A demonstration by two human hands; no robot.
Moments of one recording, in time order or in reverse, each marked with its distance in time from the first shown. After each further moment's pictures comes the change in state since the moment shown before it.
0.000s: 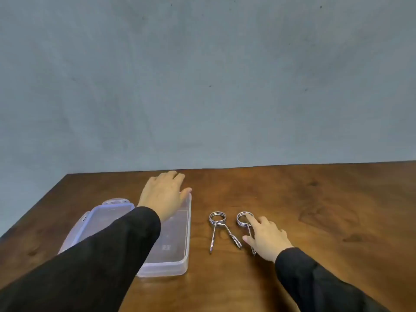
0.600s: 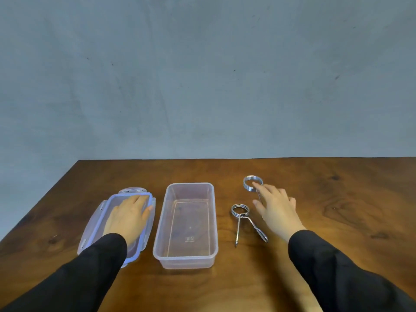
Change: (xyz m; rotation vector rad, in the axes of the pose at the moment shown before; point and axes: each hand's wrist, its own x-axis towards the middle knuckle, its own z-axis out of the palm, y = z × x) left_hand -0.068 -0.147 0.087 -0.249 -0.148 -0.321; right_hand 0.014 -0.065 -0.034 0.096 0.339 -0.067
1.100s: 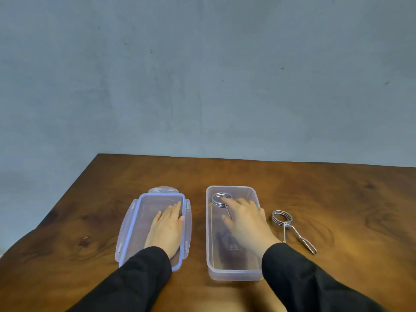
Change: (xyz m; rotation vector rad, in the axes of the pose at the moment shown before) left_hand 0.020 -0.048 0.056 -0.225 -0.078 -0.033; right_hand 0.004 -0.190 0.067 0.067 -0.197 -0.080
